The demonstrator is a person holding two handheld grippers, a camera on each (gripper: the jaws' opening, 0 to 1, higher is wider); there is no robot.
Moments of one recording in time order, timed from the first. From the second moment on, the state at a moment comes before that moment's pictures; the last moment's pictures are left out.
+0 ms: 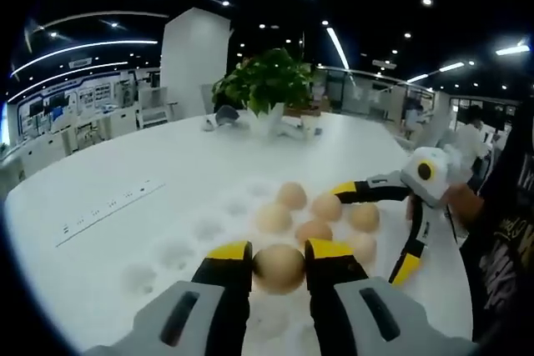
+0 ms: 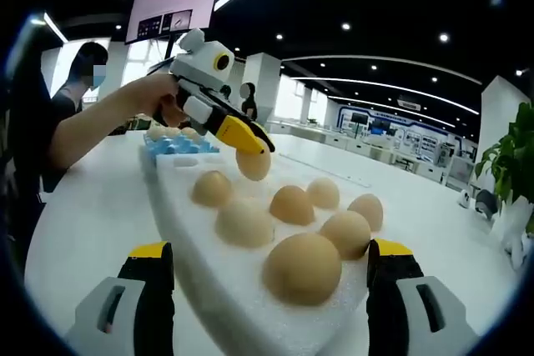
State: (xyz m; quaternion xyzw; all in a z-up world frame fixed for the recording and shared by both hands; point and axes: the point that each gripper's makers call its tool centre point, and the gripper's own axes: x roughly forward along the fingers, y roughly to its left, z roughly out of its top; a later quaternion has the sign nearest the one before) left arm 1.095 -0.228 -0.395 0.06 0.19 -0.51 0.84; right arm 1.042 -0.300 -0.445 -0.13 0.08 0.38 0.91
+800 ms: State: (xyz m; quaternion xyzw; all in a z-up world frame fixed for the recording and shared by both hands) left arm 1.100 -0.187 -0.402 0.05 0.20 -0.47 0.86; right arm 1.044 -0.302 -0.445 -0.13 0.08 0.38 0.91
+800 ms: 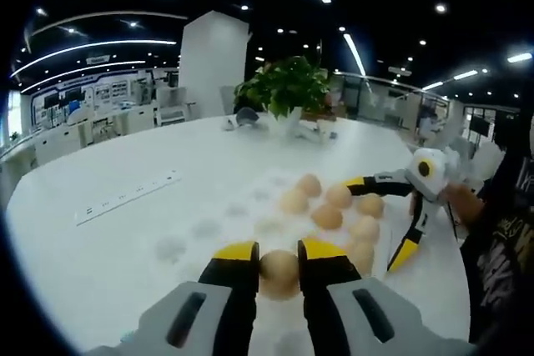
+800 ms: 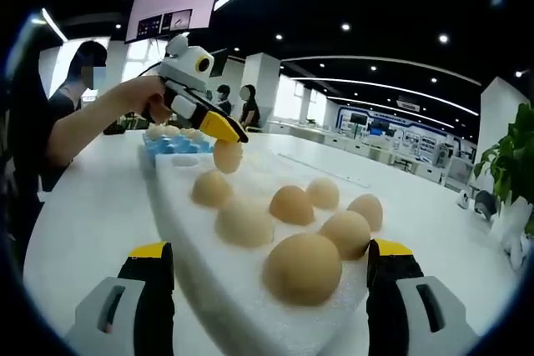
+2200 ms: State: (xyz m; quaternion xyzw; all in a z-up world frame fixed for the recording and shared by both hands) left arm 1.090 -0.170 -0.399 0.07 0.16 -0.44 0.88; right arm 1.043 -0.301 -0.444 -0.12 0.07 0.38 0.91
